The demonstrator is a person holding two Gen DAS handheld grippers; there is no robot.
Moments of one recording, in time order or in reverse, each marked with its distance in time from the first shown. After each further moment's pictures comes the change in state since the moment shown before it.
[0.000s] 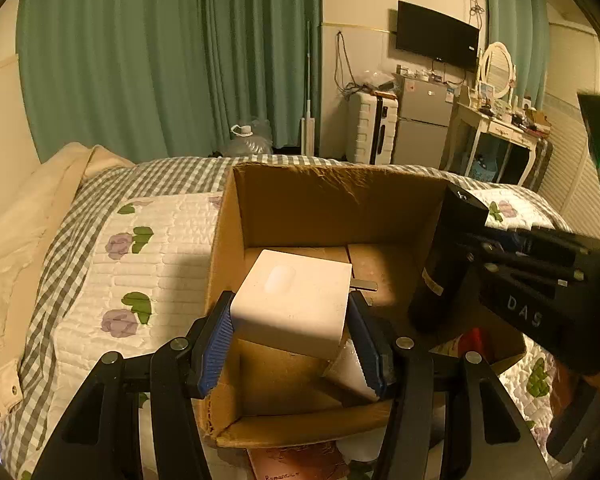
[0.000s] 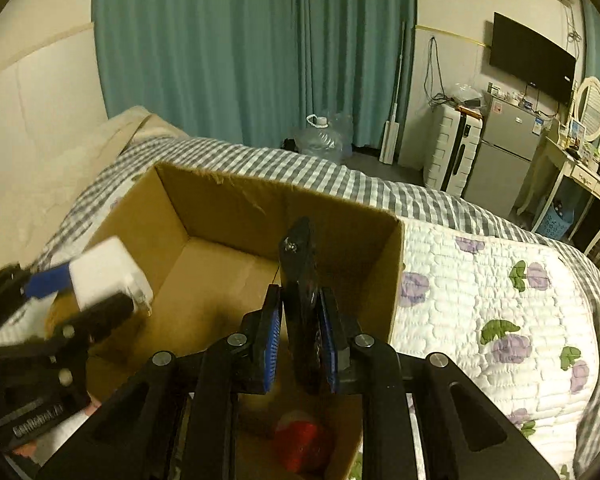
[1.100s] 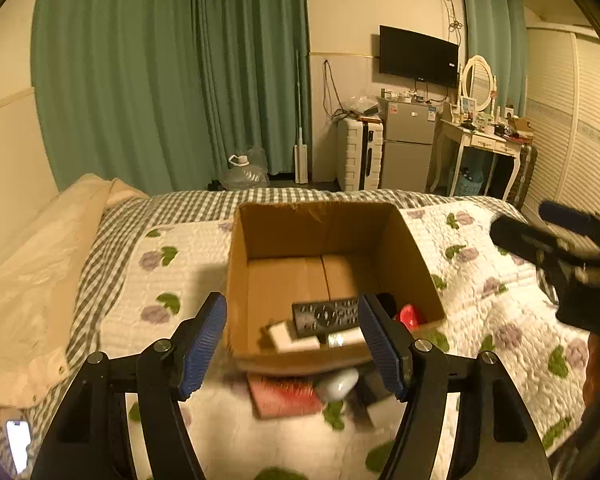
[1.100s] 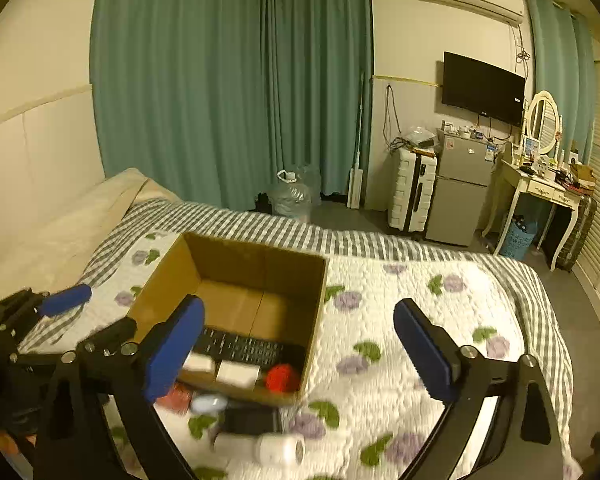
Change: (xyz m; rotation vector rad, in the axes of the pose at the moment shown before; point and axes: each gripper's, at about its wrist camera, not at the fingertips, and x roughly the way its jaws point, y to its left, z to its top) left arm -0.109 -0.011 -0.017 0.031 -0.095 0.005; right arm -0.165 -0.002 -0.028 0.052 -0.153 -0.080
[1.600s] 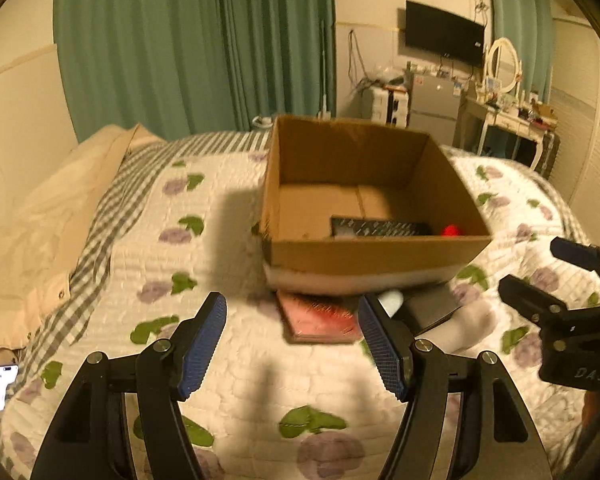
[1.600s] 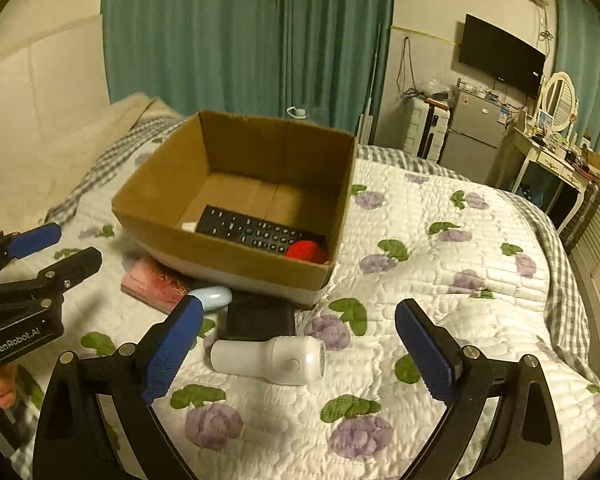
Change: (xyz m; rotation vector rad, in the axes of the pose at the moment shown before) left arm 0.021 0.023 -0.070 -0.044 0.112 0.070; right arm 0.044 0.028 -0.089 -0.065 0.194 0.005
